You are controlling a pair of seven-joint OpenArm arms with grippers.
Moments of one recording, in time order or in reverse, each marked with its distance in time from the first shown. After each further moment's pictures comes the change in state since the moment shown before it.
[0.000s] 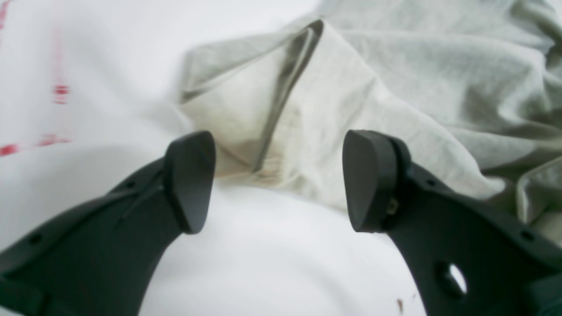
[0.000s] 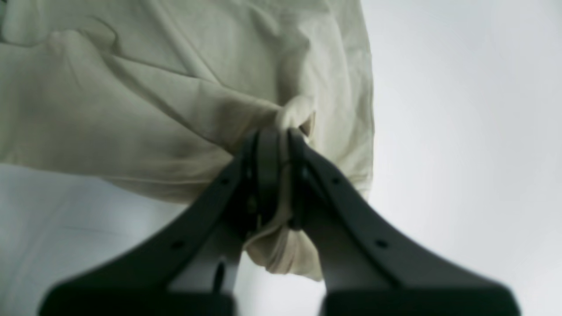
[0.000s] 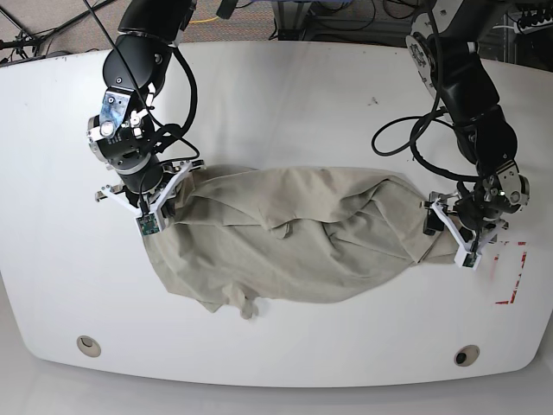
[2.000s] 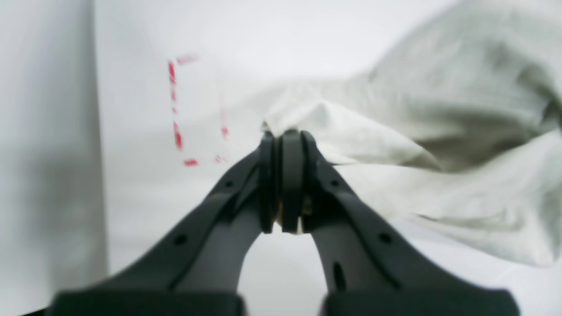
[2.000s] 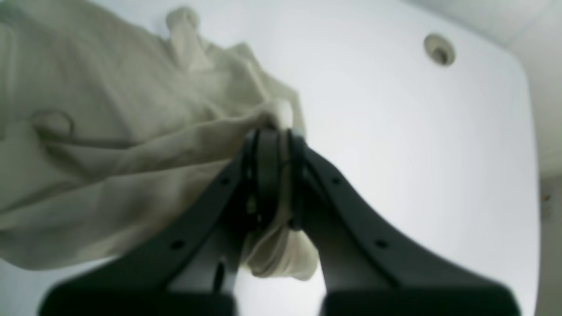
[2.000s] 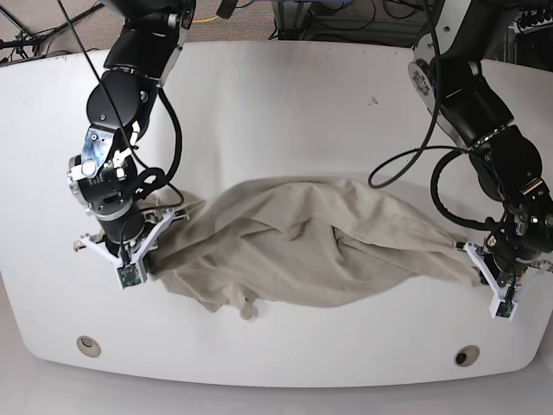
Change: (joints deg) left arm -10.1 0.1 0.0 21.6 -0.2 -0.1 21.8; right arm 13.2 4.2 -0.4 -1.6 -0.5 0.0 -0.7
